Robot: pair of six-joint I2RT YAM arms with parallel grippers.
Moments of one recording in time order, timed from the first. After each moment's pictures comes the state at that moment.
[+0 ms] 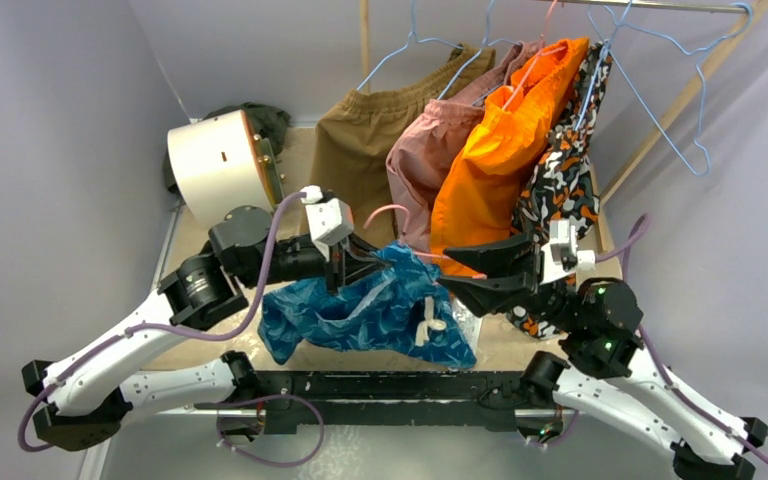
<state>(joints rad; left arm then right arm) -0.98 0.93 1.20 -0.34 0.42 -0.08 0.91 0.48 0.67 0.28 -0.29 0.36</state>
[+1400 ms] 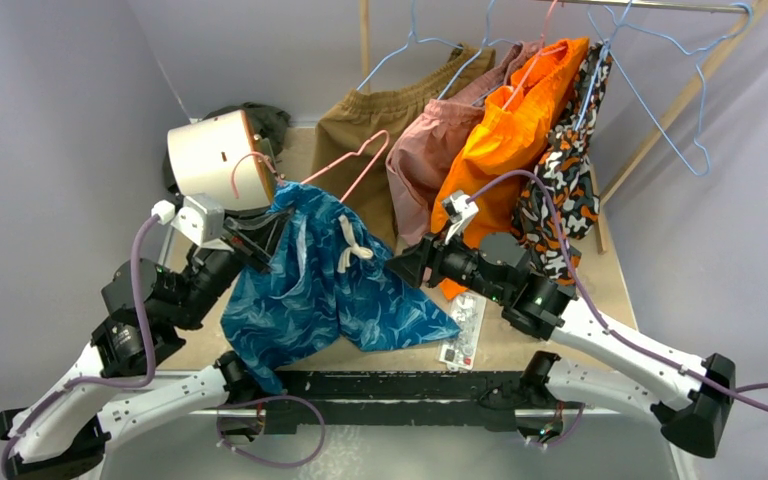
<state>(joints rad) -0.97 0.56 1.07 -0.25 -0.35 -0.04 0.92 0.89 0.77 -0.04 -0.02 0.54</state>
